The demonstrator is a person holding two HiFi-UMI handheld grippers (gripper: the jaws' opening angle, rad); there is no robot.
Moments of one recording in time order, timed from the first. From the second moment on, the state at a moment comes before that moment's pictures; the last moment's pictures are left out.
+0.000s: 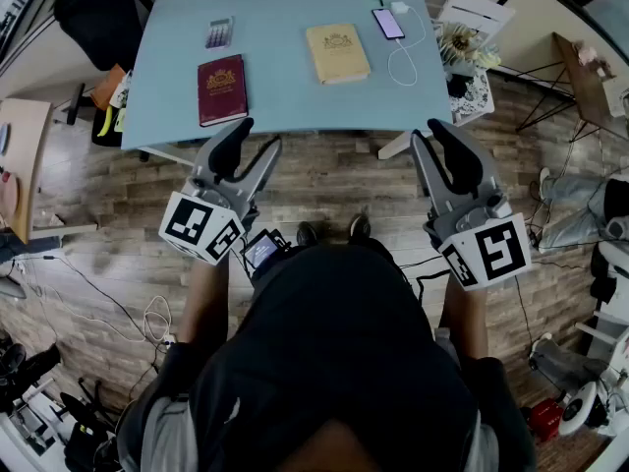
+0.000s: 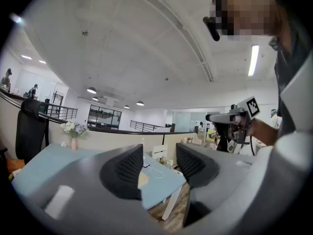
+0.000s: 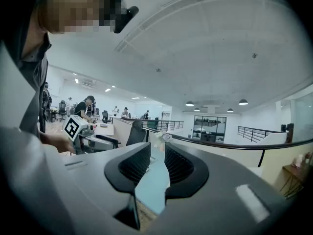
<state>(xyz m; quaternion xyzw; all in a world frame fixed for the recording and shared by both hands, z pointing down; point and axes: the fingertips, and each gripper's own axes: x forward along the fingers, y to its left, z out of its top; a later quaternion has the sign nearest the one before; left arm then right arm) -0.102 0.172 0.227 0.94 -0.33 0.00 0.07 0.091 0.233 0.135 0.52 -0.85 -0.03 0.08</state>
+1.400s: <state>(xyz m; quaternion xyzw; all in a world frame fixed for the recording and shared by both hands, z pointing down) -0.085 0.094 0.249 0.92 -0.39 0.03 0.09 0.112 0.111 0.162 0.45 -0.89 0.03 0.03</state>
